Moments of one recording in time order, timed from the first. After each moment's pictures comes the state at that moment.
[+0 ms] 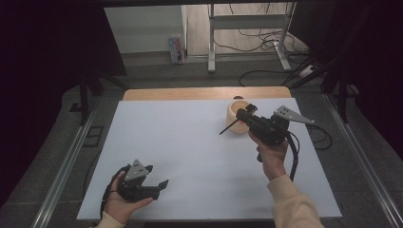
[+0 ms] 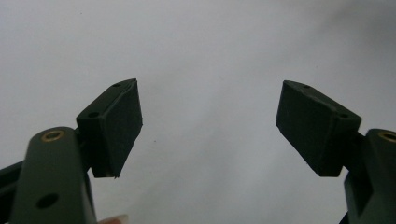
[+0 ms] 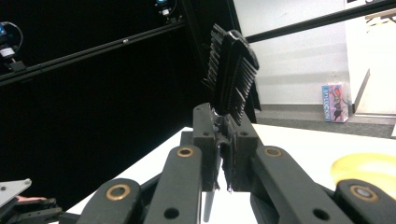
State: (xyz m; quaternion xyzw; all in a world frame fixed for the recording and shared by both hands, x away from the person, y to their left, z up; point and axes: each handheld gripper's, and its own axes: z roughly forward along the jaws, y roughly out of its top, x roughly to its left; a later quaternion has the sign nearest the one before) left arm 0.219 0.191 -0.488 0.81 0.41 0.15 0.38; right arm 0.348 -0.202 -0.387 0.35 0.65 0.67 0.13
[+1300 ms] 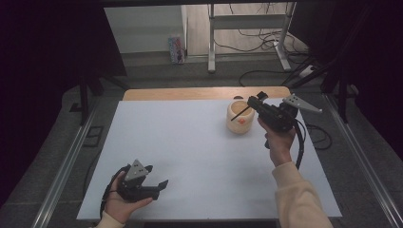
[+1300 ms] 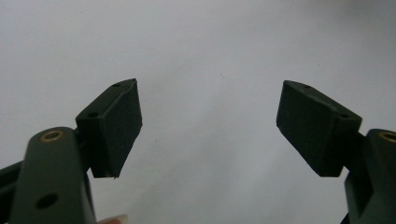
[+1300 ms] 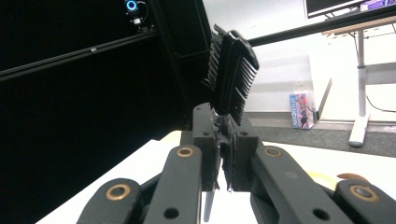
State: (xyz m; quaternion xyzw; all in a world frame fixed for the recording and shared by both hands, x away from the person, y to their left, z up) left arm 0.219 0.192 -0.488 0.82 0.41 0.15 0.38; right arm 0.384 -0.227 -0.383 0.37 0.63 0.66 0.17
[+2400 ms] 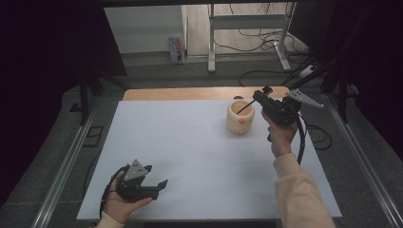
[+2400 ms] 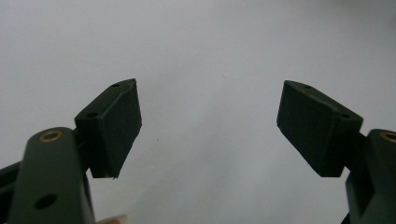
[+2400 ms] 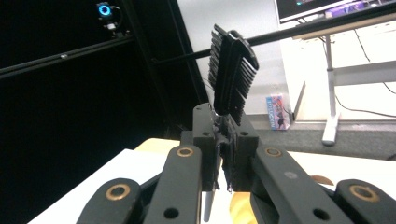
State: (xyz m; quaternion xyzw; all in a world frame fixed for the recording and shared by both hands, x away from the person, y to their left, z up) left arm 0.218 0.193 -0.488 0.81 0.41 0.15 0.38; right arm 0.408 -0.238 -0.387 0.41 0.62 0.64 0.20
